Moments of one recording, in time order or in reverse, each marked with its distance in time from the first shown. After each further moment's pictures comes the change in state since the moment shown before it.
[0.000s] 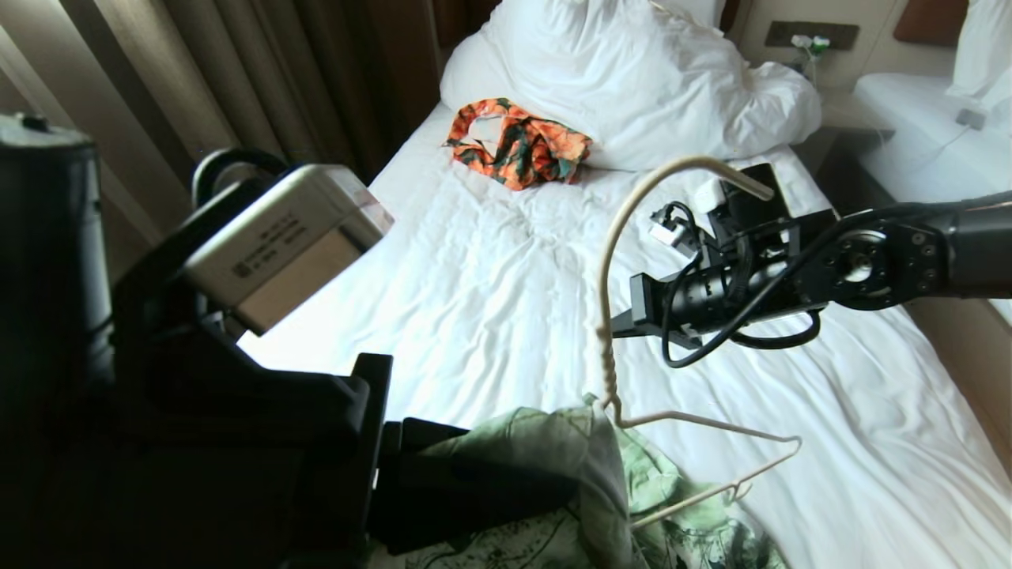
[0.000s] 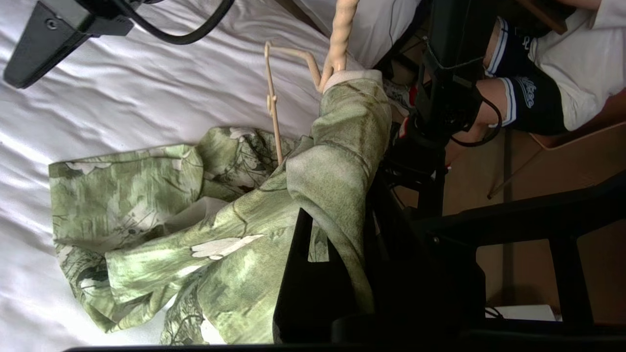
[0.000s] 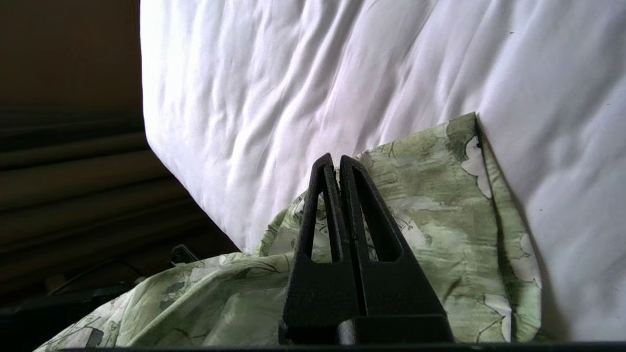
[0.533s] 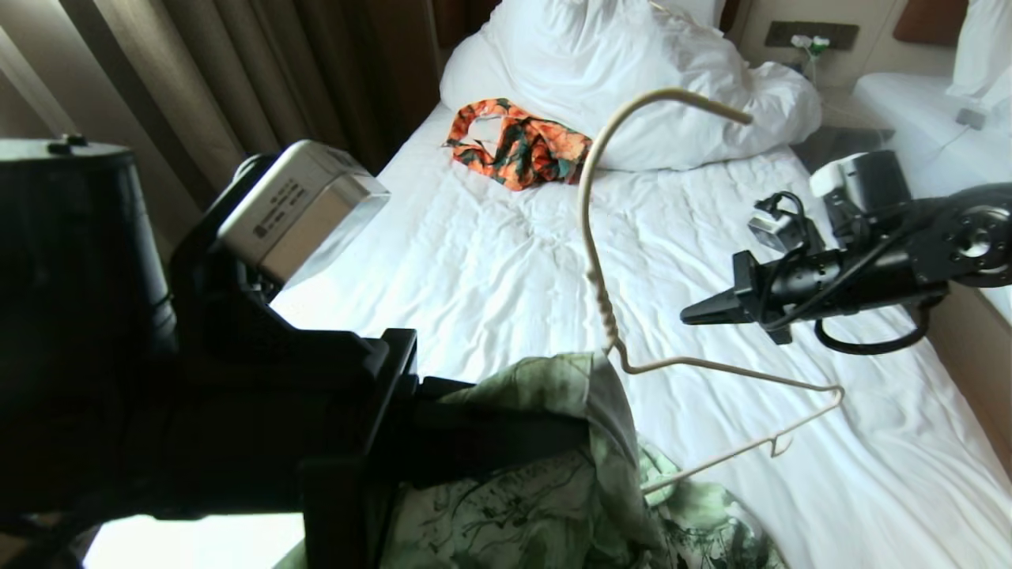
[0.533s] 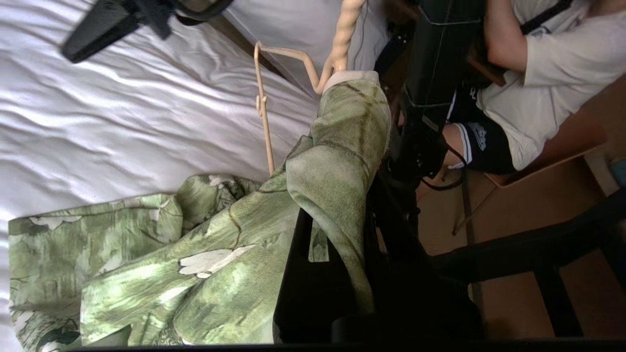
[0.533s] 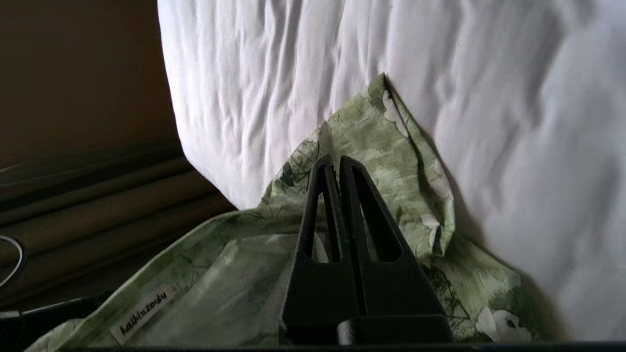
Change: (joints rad) left arm 0.139 0.040 0.102 -0.293 -0.216 -0.090; right arm -0.262 -0.115 0.116 0.068 0.213 0.028
